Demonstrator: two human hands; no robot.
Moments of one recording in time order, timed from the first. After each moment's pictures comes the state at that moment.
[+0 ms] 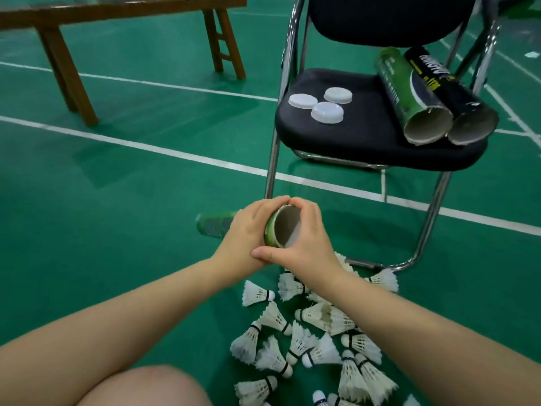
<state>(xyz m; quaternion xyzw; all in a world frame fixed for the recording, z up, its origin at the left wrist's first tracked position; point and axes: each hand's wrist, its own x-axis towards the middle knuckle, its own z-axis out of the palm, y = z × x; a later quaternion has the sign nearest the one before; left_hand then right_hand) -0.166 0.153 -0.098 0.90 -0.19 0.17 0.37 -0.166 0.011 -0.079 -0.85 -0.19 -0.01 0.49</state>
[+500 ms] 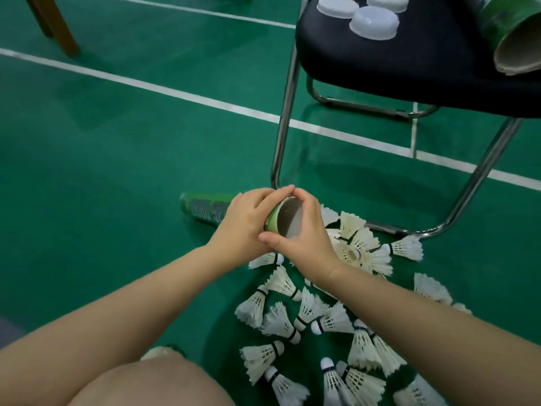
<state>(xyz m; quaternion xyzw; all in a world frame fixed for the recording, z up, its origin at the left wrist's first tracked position) -0.153 0.179 -0.182 0.94 -0.17 0.11 0.29 -0.156 0.036 -0.162 -0.82 -0.14 0.10 0.54</state>
